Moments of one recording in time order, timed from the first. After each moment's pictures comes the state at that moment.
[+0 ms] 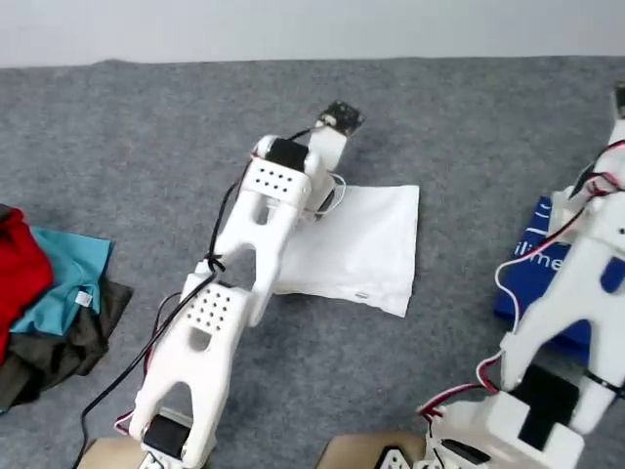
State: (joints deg) left arm 18.7 65.5 -65.6 91.4 -6.9; right arm 27.8 -3.3 -19.5 100.5 18.0
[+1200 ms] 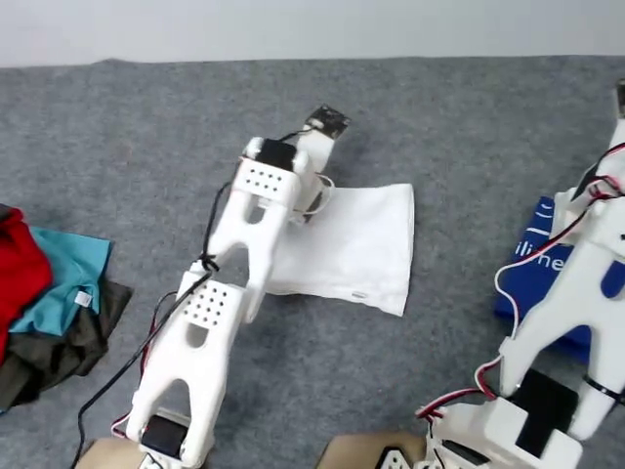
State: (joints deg) left arm 15.1 67.9 -68.0 93.6 -7.3; right arm 28.0 -4.7 -19.5 100.5 18.9
